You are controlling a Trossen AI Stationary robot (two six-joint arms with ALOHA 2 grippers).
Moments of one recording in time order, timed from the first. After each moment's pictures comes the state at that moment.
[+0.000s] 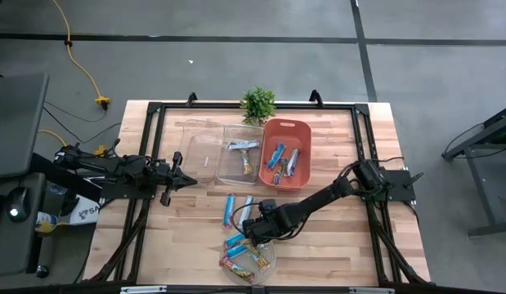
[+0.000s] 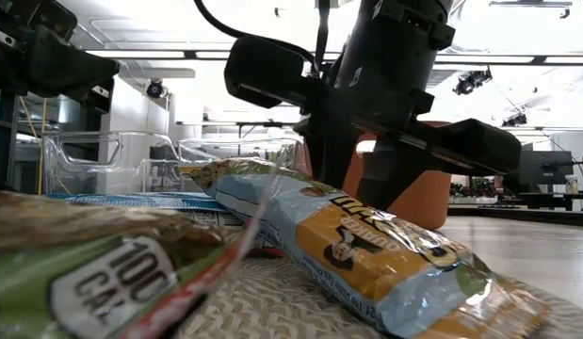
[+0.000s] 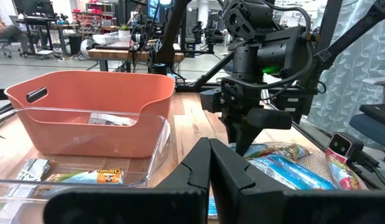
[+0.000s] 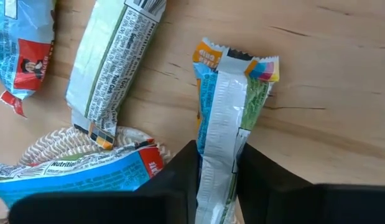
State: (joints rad) left arm -0.24 0.04 0.01 0.02 -0.10 -0.06; right arm 0.41 2.17 1.57 -0.67 0.19 1.78
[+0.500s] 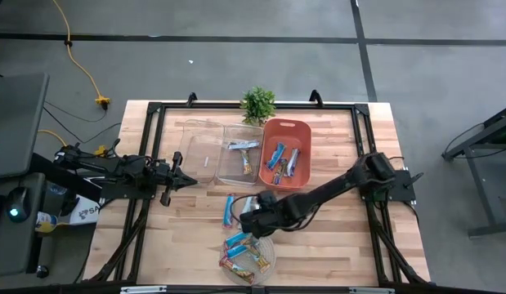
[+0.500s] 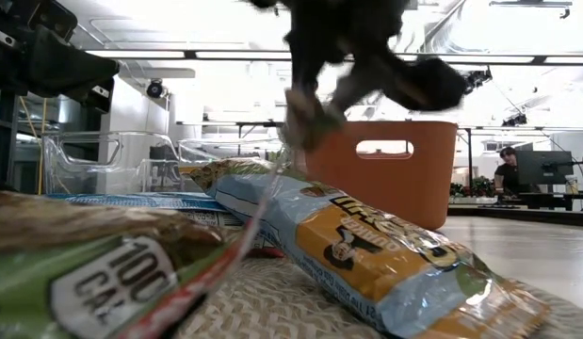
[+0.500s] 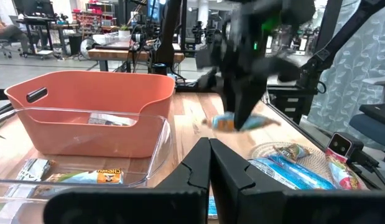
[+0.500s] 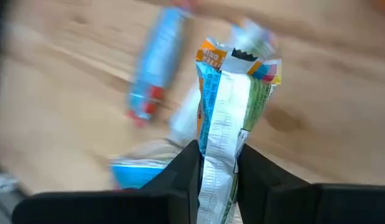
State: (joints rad) left arm -0.24 0.04 0.01 0.02 -0.10 -0.06; right arm 0.40 2.01 1.57 -0.66 0.32 1.60
